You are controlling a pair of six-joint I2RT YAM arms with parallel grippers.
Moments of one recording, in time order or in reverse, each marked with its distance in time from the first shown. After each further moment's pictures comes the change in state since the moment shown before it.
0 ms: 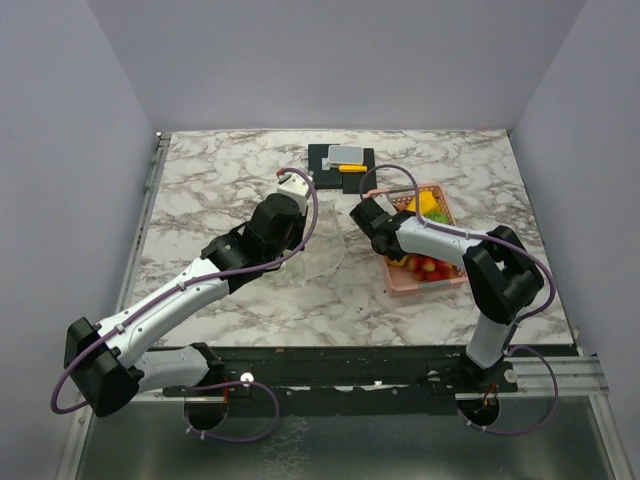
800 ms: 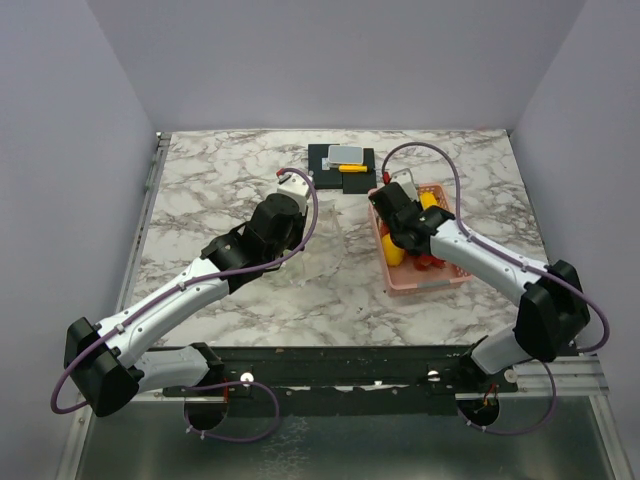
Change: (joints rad) left arm 0.000 0.000 0.000 0.000 0.000 0.002; right arm 0.000 -0.272 0.000 -0.004 0.000 0.086
